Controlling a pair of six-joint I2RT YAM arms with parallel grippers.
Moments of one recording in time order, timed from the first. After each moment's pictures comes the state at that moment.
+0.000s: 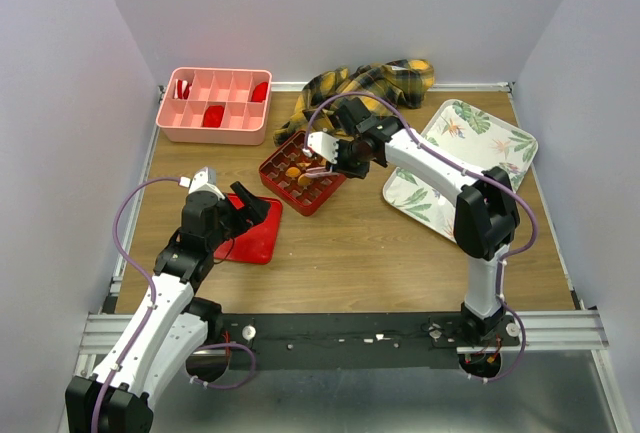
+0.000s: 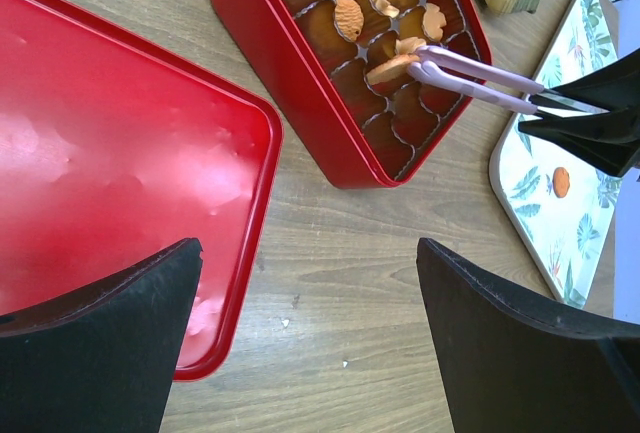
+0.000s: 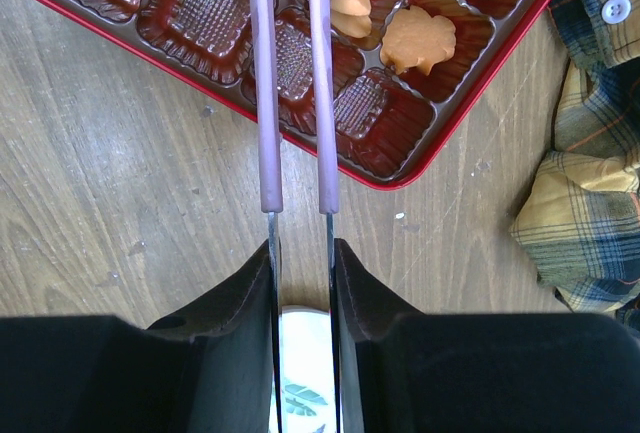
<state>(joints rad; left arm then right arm) -0.27 0.67 0.46 -0.28 0.04 -0.75 0.66 1.97 1.70 -0.80 -0.15 -0.84</state>
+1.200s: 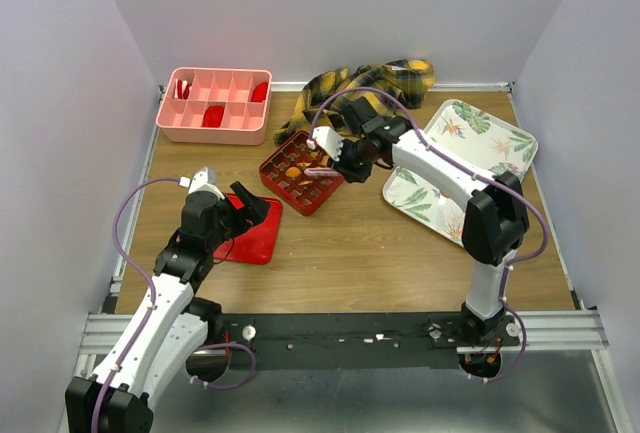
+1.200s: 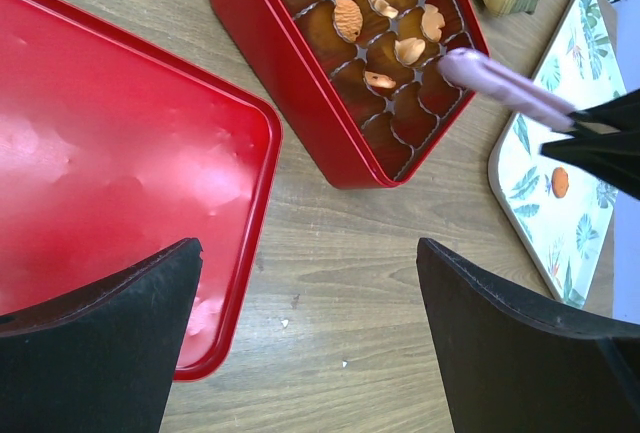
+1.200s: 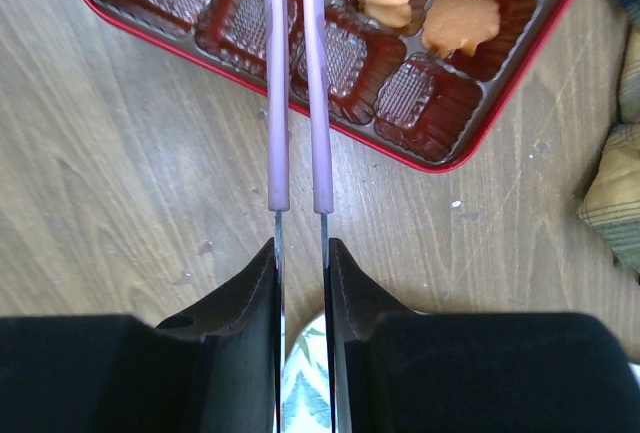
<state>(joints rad) -0.27 0.67 0.46 -0.28 0.04 -0.75 0.65 1.91 1.66 -0.82 -0.21 -0.67</state>
